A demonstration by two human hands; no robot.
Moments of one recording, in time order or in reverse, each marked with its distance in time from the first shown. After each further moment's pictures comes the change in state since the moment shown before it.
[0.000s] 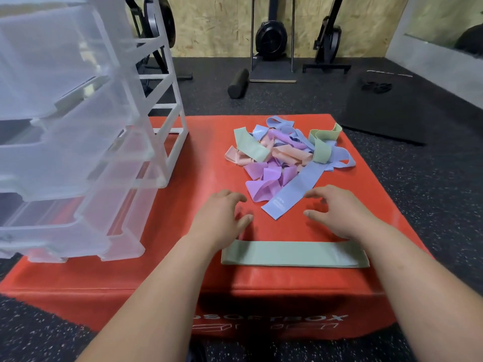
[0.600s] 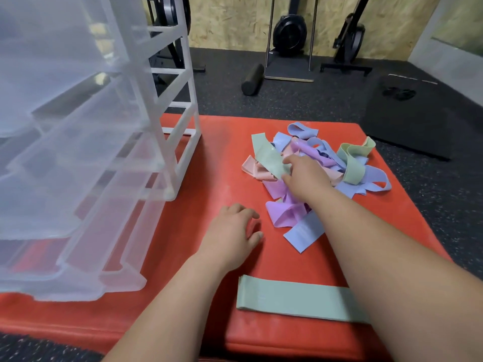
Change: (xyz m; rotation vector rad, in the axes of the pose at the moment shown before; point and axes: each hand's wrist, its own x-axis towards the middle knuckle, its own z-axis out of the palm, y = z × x) left_hand 0.040 -0.042 0.019 -0.025 -0.025 -0.006; right_hand 0.184 -0.087 0.035 -0.068 0.082 0.050
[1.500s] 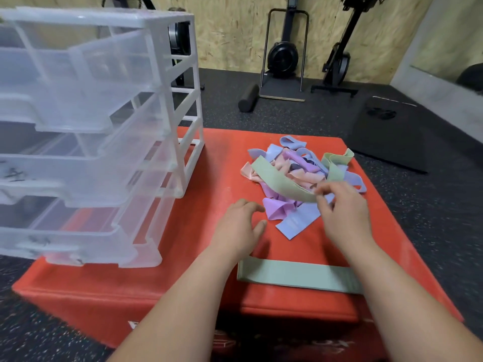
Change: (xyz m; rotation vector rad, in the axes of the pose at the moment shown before) left_hand -0.034 0.042 -0.022 -0.169 0.116 0.006; right_hand -0.168 0.033 -0.052 0.219 0.463 -0.042
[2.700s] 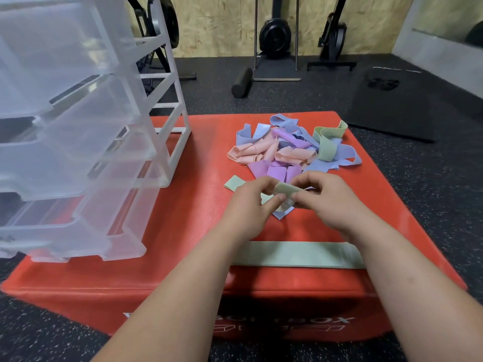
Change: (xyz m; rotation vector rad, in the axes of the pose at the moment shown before) left_hand 0.014 0.044 0.030 -0.335 -0.051 0.089; right_hand -0.018 0.000 -0.021 0.659 -0.482 0.203
